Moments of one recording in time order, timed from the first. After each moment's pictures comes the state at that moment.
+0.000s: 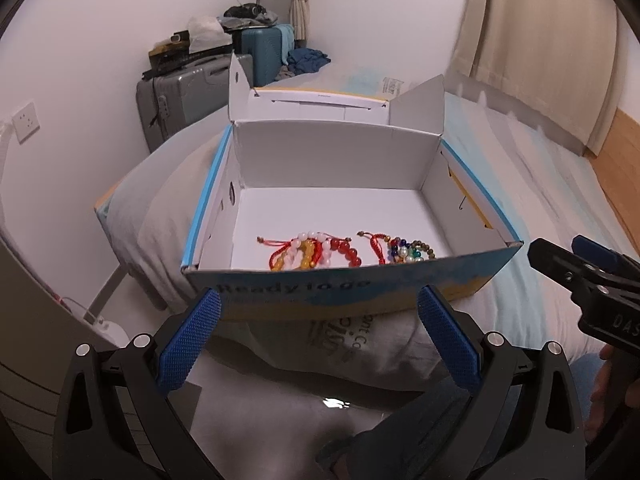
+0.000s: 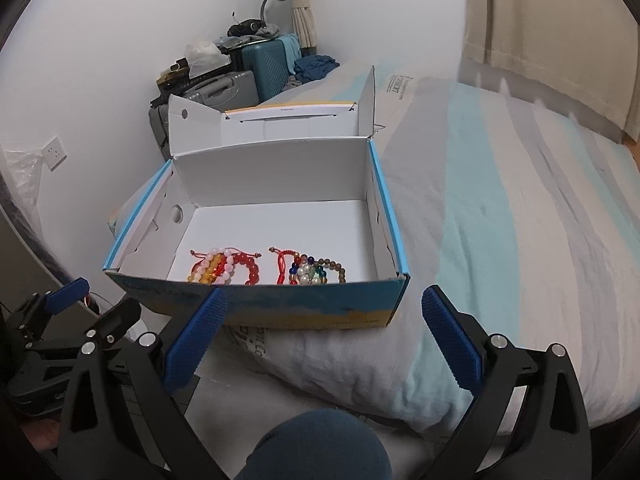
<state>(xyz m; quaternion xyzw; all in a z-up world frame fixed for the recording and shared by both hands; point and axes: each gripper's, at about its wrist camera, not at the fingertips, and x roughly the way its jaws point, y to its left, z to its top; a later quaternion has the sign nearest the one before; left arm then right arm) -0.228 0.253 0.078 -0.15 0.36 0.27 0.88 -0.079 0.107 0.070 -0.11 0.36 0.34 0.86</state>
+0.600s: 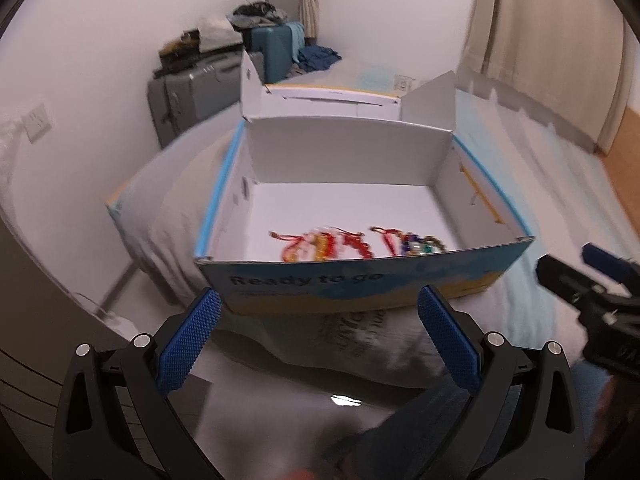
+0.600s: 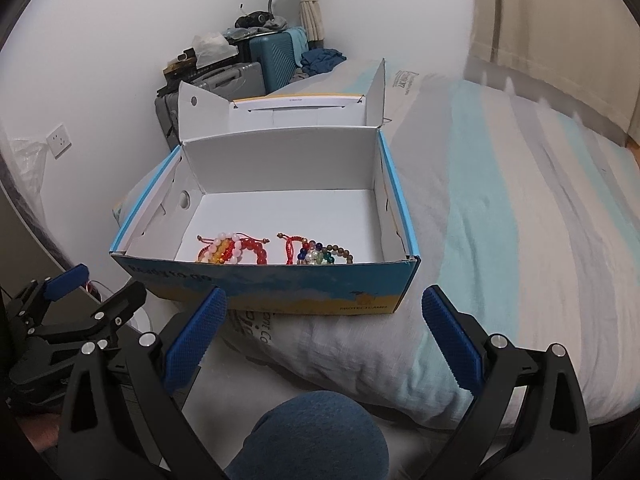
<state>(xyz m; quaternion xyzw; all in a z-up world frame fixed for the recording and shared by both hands) -0.231 0.250 0.077 -0.15 0.37 0.28 0.88 -0.095 0.109 0.065 -0.12 0.37 0.35 0.85</state>
